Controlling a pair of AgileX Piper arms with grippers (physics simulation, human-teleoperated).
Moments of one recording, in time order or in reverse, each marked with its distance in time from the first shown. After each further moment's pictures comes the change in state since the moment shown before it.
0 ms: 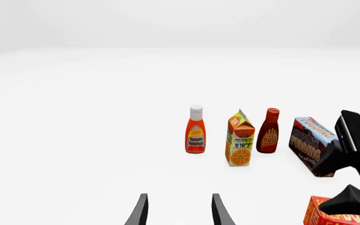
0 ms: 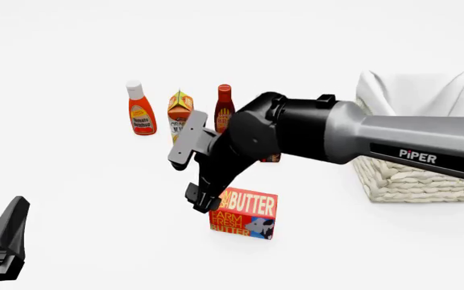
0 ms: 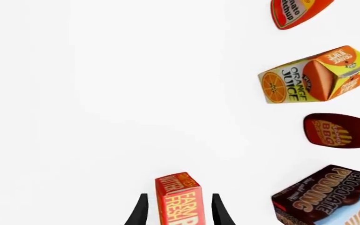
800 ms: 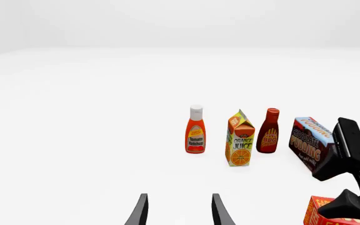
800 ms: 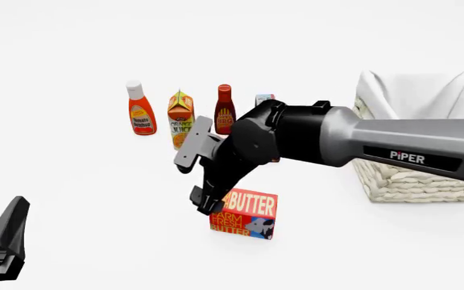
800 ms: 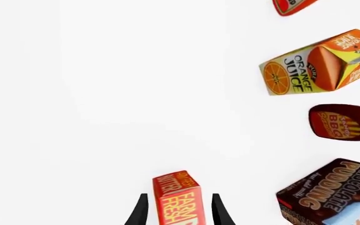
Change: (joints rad) left arm 0.000 0.000 0.000 0.000 0.000; right arm -0.020 0.021 0.028 -0.030 0.017
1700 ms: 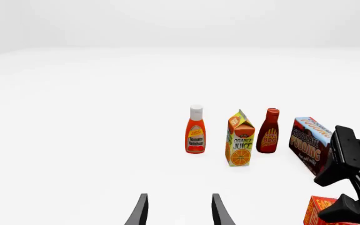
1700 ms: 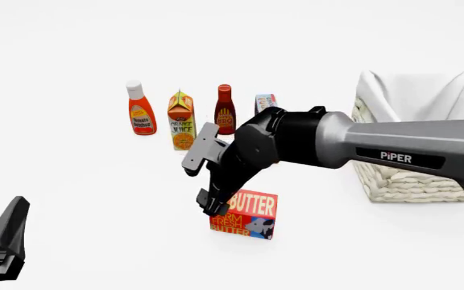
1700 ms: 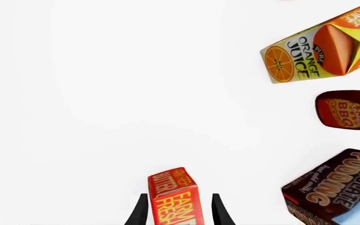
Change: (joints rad) left arm 0.000 0.000 0.000 0.000 0.000; right arm -0.028 0.028 0.026 -0.022 0.016
